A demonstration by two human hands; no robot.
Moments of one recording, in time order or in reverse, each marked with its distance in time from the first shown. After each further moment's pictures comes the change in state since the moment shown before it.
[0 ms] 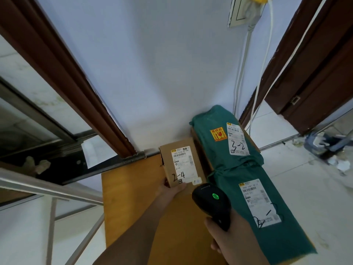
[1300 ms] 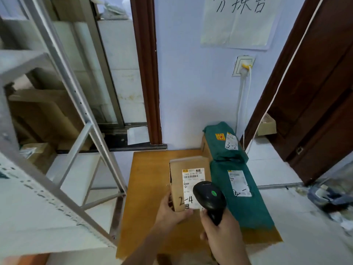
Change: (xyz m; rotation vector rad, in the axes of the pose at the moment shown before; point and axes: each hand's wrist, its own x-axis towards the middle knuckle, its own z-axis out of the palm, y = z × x) left_hand -0.276 -0.120 0.026 -0.165 0.095 0.325; right_hand -0.213 0.090 -0.004 -0.080 0.064 -0.390
